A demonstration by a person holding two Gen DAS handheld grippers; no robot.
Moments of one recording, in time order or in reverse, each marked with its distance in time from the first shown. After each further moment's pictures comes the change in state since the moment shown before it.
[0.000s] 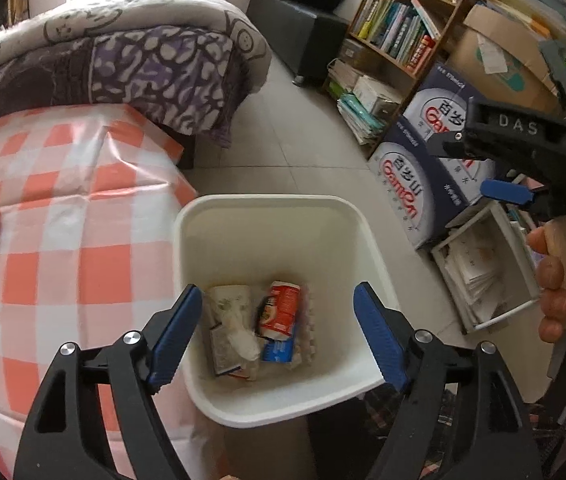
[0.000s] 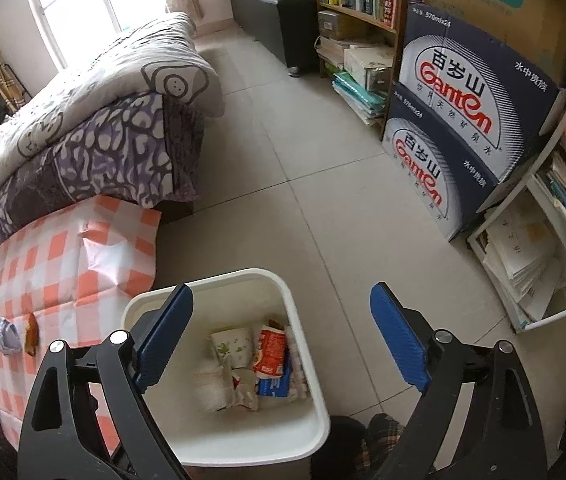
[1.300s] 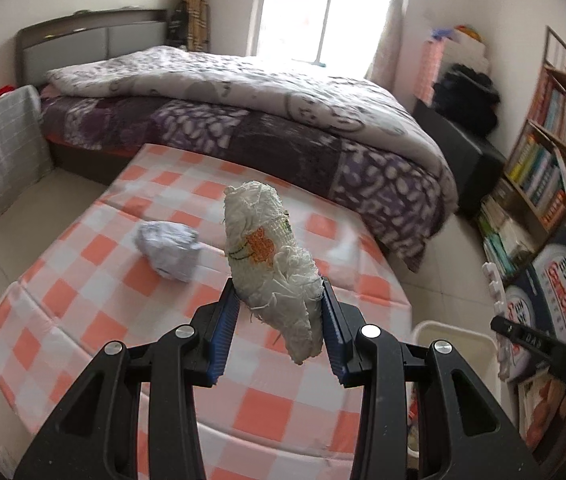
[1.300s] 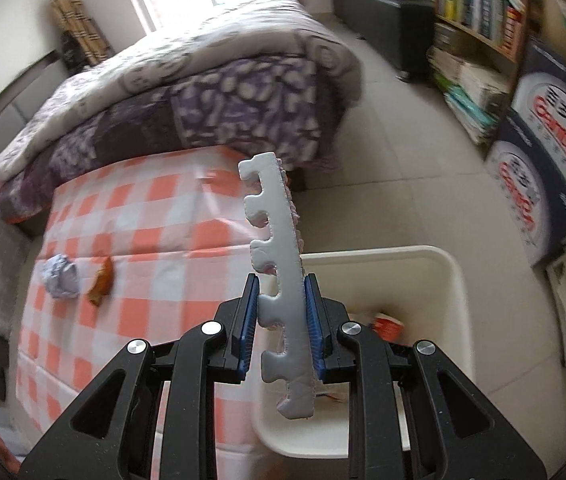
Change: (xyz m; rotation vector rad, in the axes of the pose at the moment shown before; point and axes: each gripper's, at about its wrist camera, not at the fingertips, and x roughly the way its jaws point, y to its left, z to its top) left arm -0.167 0.163 -0.001 -0.322 -0.323 0.432; right arm -0.004 0.133 -0.046 -0.196 0.020 0.206
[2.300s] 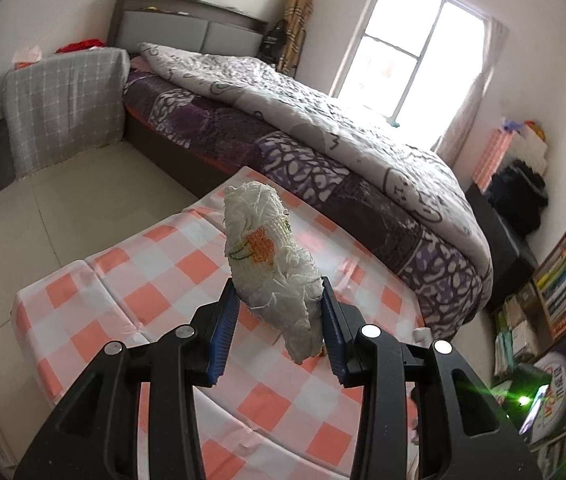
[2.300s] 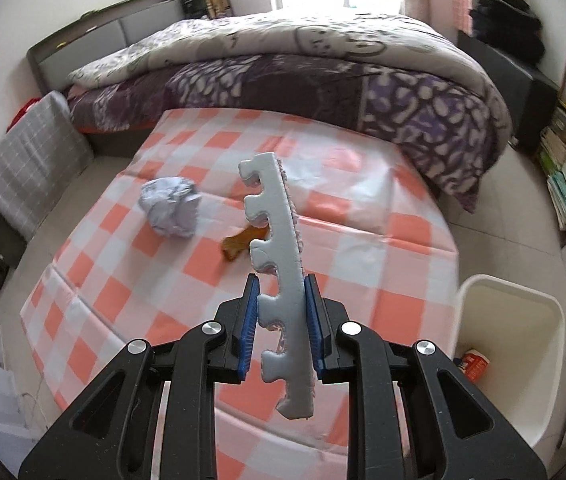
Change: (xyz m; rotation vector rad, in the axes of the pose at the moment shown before) left arm -0.067 0.144 0.027 -0.310 -0.122 0.116; right arm 0.005 0.189 -0.062 -0.365 -0.028 0.185
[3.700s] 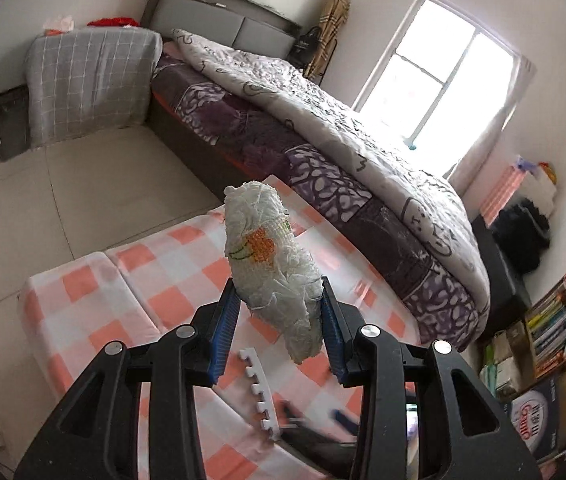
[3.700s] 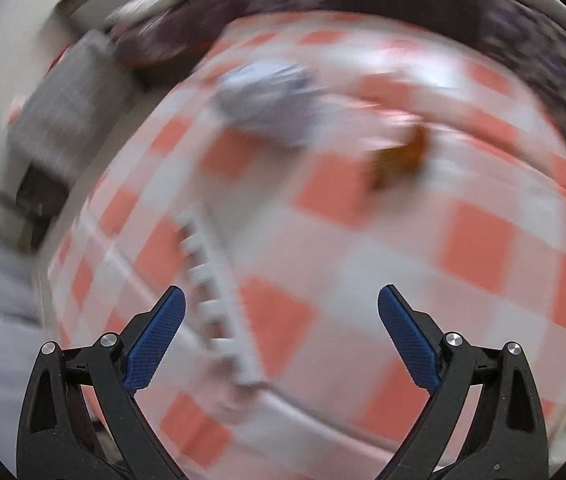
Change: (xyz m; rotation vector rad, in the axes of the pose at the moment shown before) left arm -0.010 0.059 0.028 -0.164 -0.007 -0.003; right arm 0.109 0.118 -0.033 -0.115 0.265 0.226
